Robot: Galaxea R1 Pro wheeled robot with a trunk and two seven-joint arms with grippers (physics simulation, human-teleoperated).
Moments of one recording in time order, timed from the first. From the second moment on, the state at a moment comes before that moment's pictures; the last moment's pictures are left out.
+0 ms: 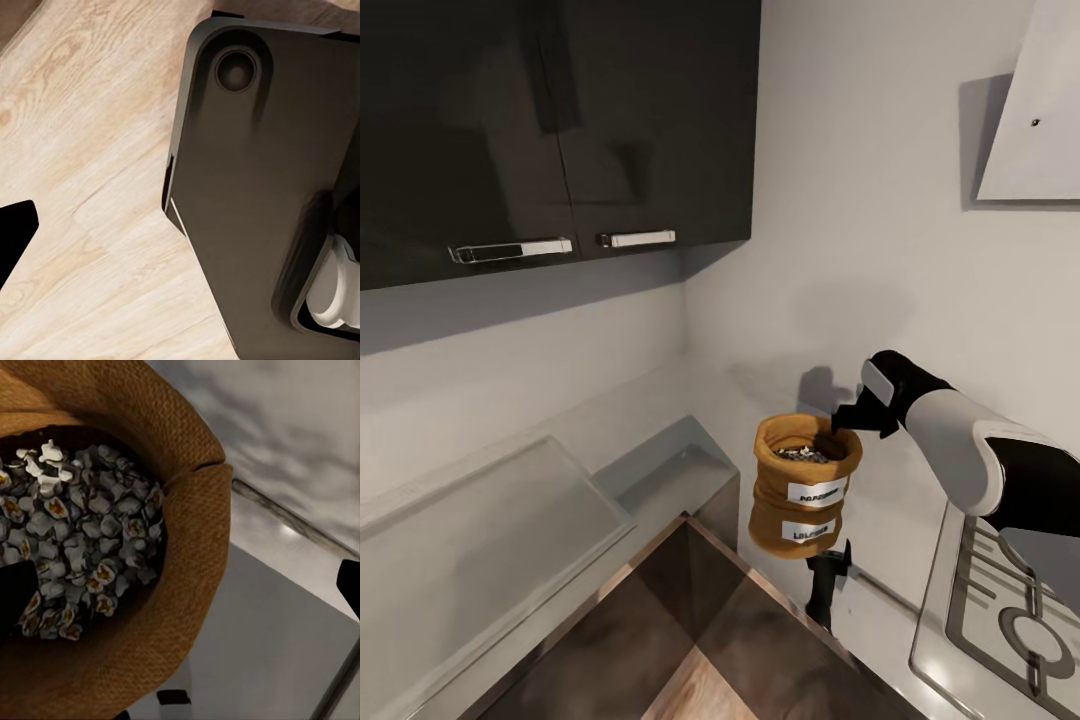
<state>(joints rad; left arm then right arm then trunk) -0.02 0.02 0.16 -0.11 0.01 0.00 0.06 -1.46 -0.07 -0.13 -0.11 0.01 1.02 -0.15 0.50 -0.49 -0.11</state>
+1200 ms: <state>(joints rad) -0.02 0.02 0.16 -0.11 0.01 0.00 0.06 -1.46 -0.07 -0.13 -0.05 0.01 1.01 -0.15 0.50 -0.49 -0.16</state>
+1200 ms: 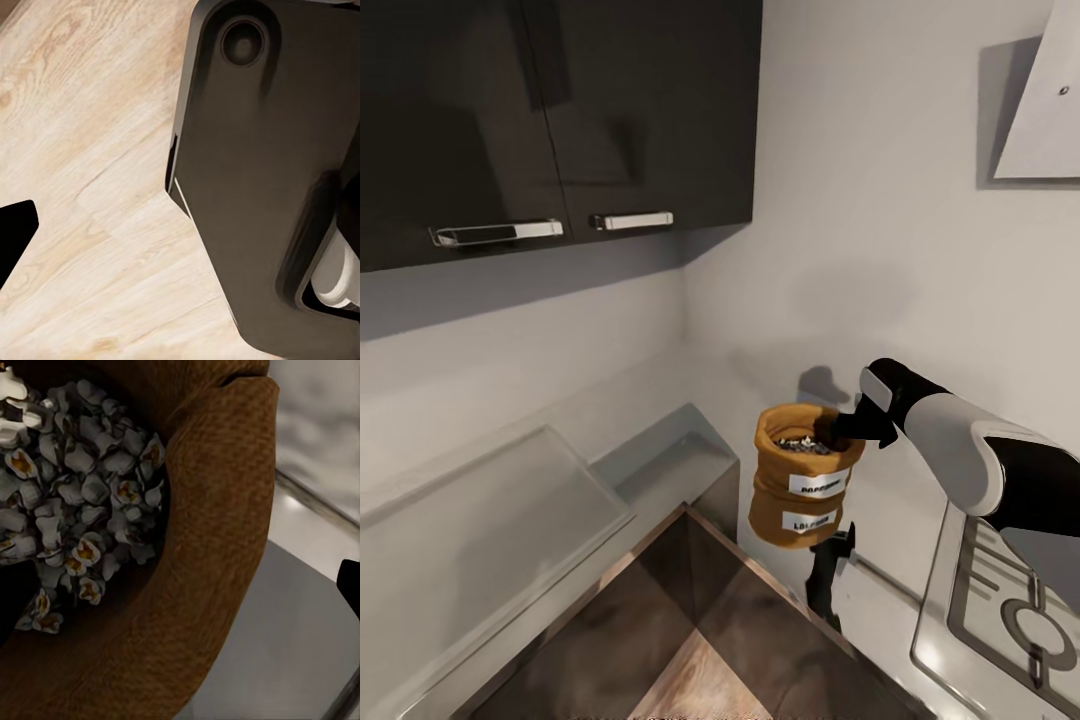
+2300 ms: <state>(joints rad) -0.02 0.02 0.16 -0.11 0.01 0.00 0.06 -1.46 -0.07 -0.13 -0.05 0.02 1.01 -0.15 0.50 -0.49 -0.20</state>
